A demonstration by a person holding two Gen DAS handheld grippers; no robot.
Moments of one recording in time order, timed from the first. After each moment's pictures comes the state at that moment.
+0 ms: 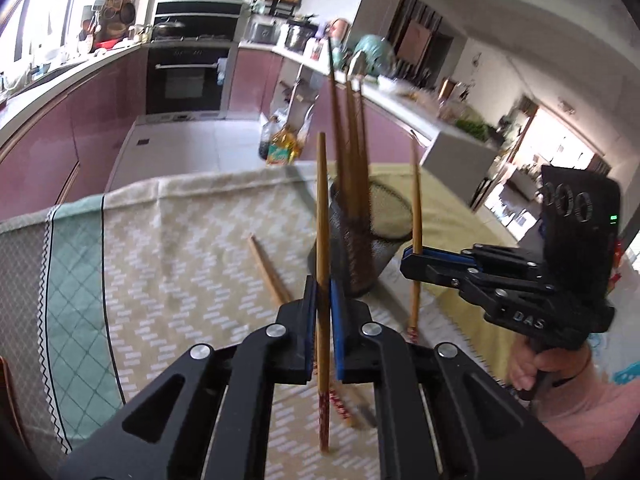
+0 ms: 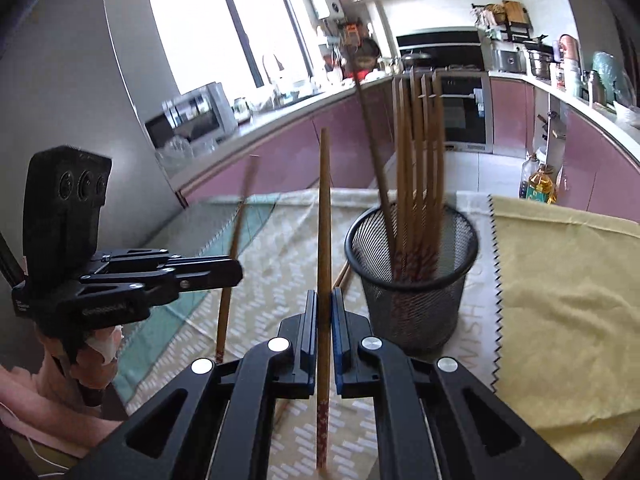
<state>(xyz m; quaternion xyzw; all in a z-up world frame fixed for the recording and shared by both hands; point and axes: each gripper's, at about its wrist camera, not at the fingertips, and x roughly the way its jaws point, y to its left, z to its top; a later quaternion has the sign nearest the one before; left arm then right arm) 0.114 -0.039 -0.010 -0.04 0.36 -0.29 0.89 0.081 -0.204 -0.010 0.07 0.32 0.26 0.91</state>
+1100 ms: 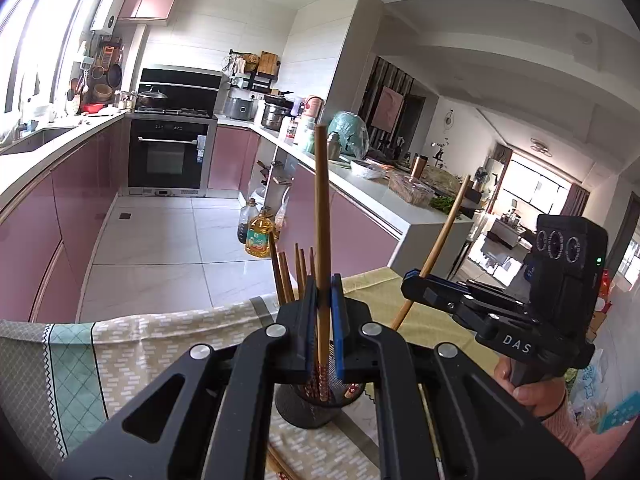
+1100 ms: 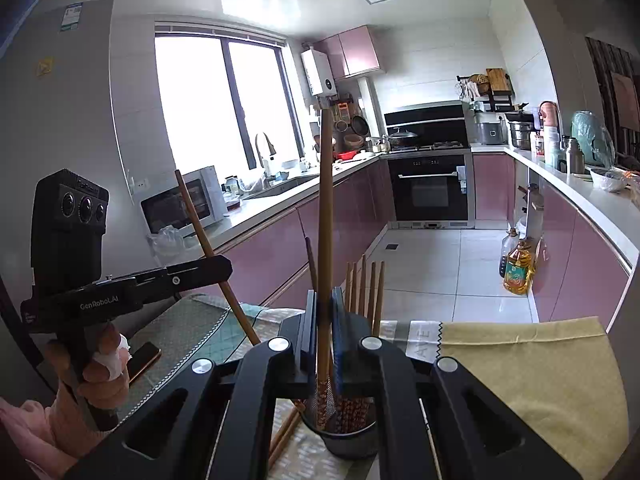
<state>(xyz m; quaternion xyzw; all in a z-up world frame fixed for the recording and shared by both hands) 0.146 -0.066 0.100 -0.06 0.24 -0.31 0.92 0.111 -0.251 0.077 0.07 0.20 0.23 0.95</state>
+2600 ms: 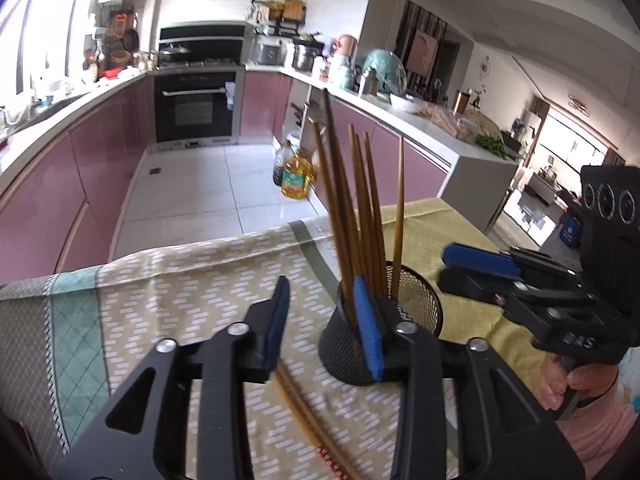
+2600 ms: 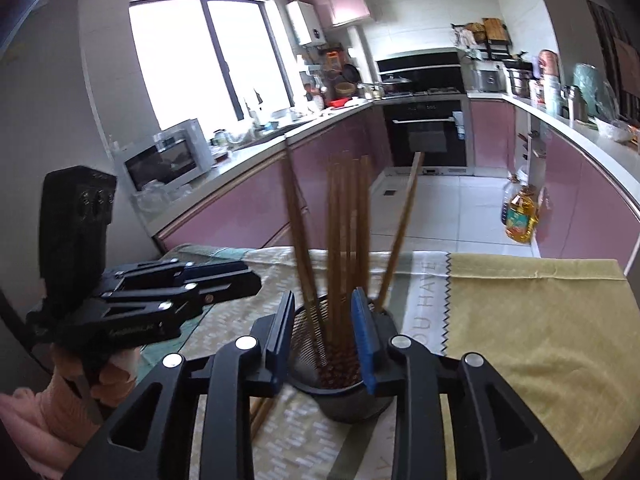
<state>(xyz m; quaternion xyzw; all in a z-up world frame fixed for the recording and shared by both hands) 0.172 -0.078 0.017 -0.01 0.33 -0.25 0.91 0.114 -0.231 0.019 0.07 0.29 0.25 0.92</state>
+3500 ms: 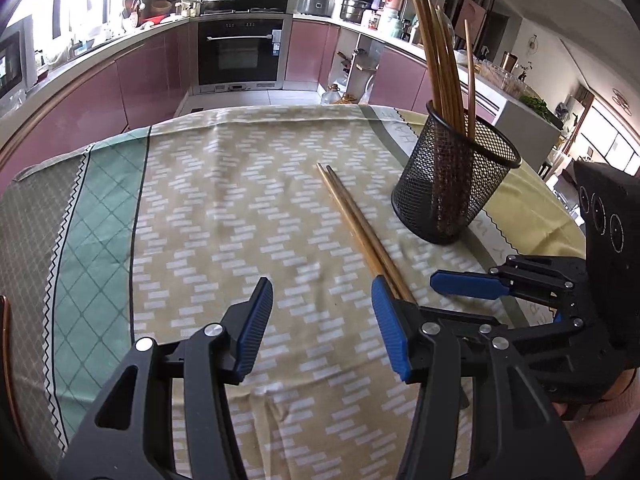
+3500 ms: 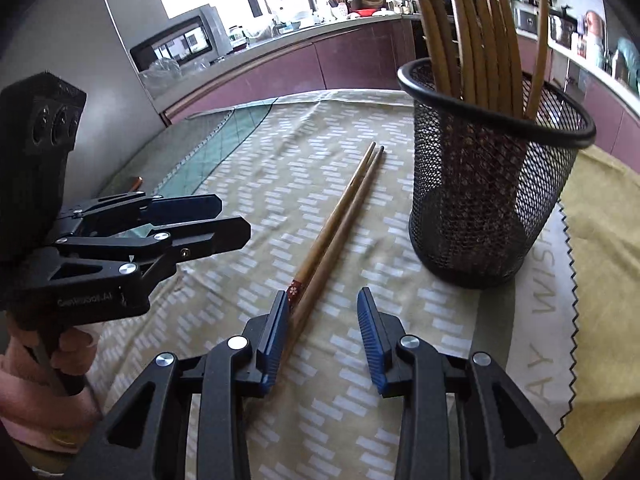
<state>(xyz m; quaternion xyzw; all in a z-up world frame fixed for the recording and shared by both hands) 0.119 -0.029 -0.083 0.00 0.42 -0.18 0.89 0.097 -0.135 -0.088 -0.01 0.43 0.25 0.87</state>
